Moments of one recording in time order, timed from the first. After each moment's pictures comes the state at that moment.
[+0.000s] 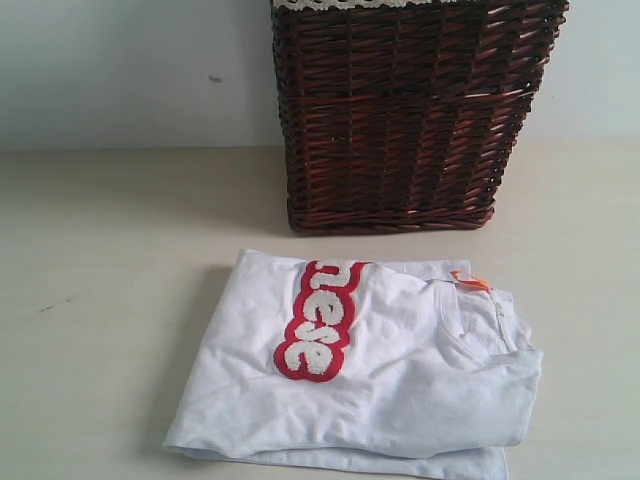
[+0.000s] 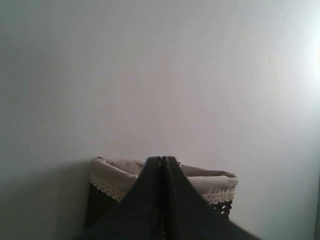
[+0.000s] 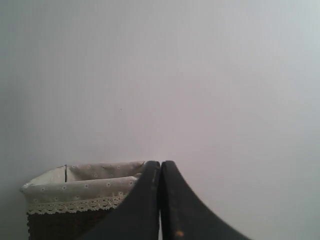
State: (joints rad) left arm -0.69 0.42 -0.43 -0.38 -0.34 0.23; right arm 0.11 0.00 -0.76 -0.13 0.50 0.17
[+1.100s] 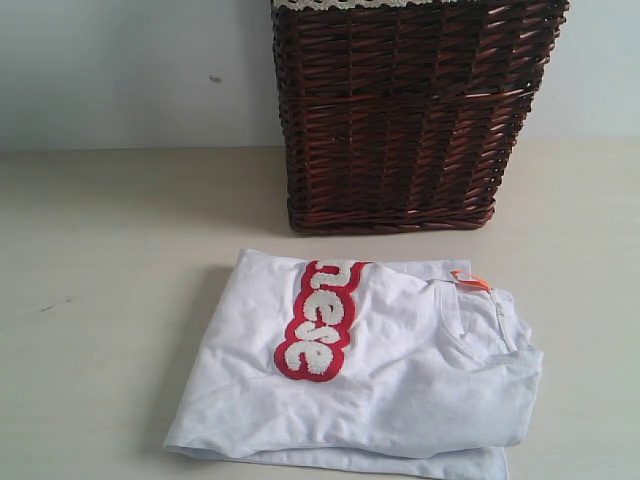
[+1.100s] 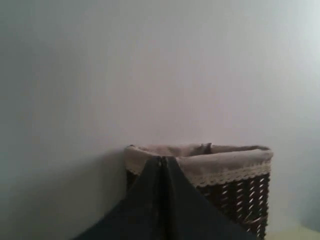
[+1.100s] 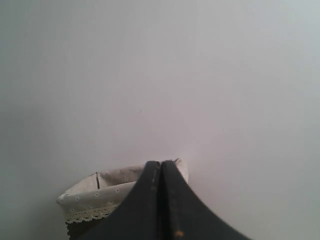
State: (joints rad) left arm -0.57 0.35 -0.35 -0.24 -0.30 0.21; right arm 0.11 0.00 -0.76 -0.06 0.50 0.26
